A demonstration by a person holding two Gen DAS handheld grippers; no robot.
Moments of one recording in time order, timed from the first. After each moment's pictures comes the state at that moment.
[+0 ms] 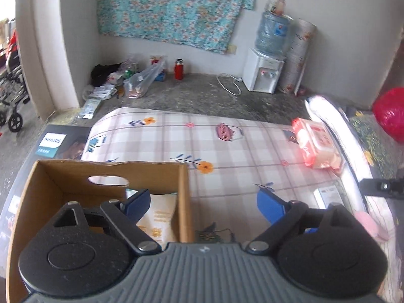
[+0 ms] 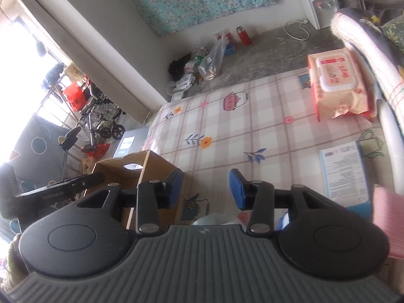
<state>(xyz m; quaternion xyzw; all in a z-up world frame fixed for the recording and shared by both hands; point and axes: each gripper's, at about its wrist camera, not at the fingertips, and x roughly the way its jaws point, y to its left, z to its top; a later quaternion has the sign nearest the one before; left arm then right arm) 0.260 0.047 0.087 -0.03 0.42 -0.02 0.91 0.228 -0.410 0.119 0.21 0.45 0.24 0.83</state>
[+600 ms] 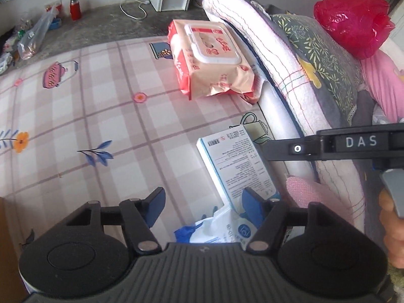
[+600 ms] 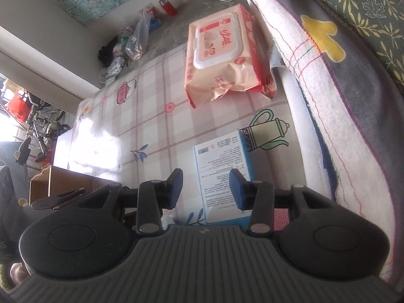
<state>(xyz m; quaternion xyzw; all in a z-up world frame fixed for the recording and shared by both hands) 0.364 -0.162 -0.045 -0.01 0.57 -0.20 0.80 0.309 -0.522 0.007 0.21 0.57 0.11 0.79</state>
